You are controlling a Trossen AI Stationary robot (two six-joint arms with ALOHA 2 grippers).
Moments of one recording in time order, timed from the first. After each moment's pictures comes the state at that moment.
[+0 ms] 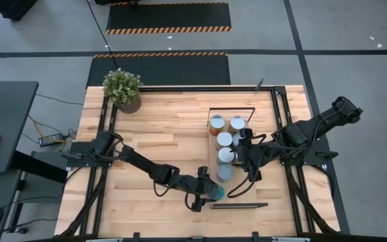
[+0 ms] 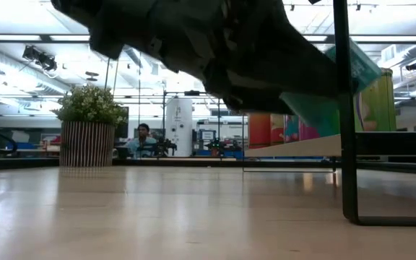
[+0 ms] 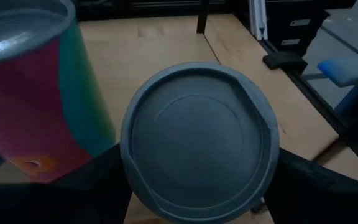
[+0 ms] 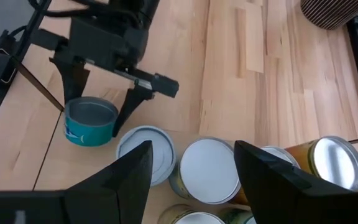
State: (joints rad) left arm -0.39 2.09 1.20 0.48 -0.18 -0.12; right arm 0.46 1.26 1.26 -0.89 0.35 0.16
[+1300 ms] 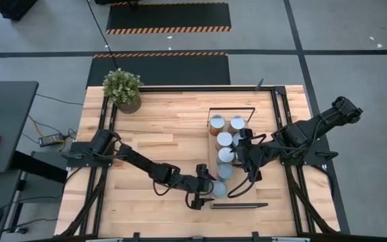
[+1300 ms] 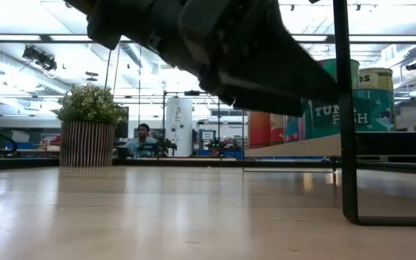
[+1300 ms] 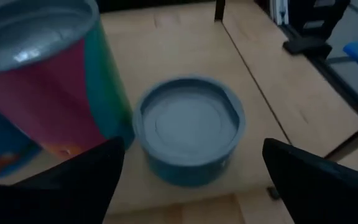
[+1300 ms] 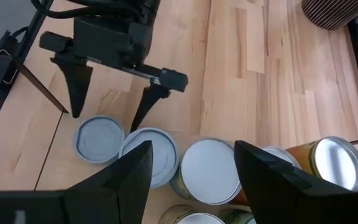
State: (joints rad) left arm -0.39 2.06 1.21 0.36 -0.24 -0.09; right arm 0.46 1.26 1.26 -0.89 0.34 0.16
